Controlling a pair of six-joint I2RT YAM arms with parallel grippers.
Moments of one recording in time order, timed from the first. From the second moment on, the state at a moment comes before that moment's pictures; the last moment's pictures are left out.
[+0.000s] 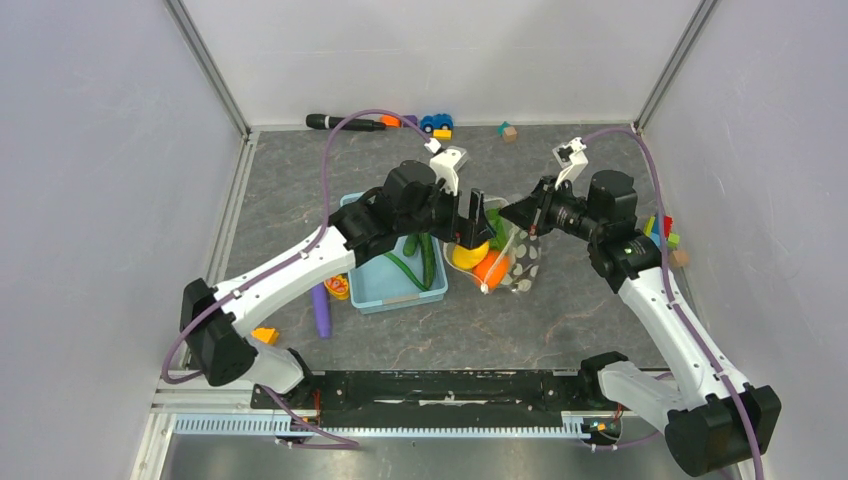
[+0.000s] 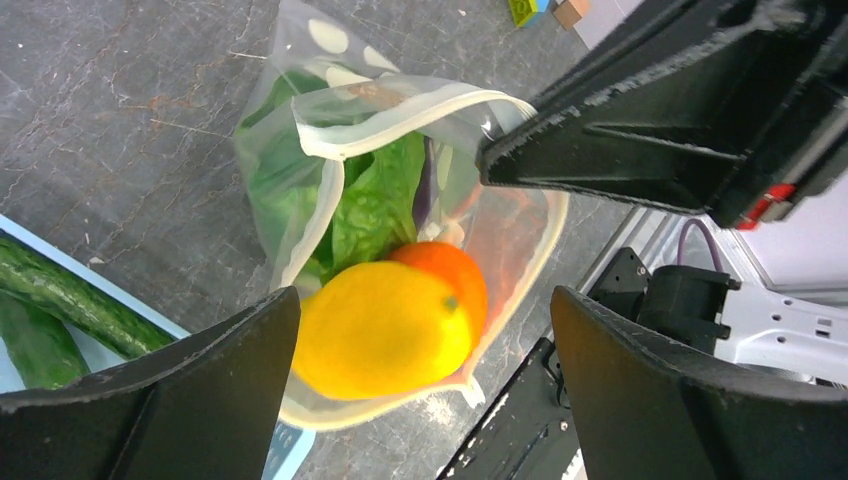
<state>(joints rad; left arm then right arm) -0.87 1.47 1.35 -0.34 0.13 -0.43 0.27 1.01 0.92 -0.20 -0.57 0.45</state>
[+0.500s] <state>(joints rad) -0.86 1.36 1.29 -0.46 -0.08 -0.43 0.26 1.01 0.92 -0.20 -0.61 0.45</state>
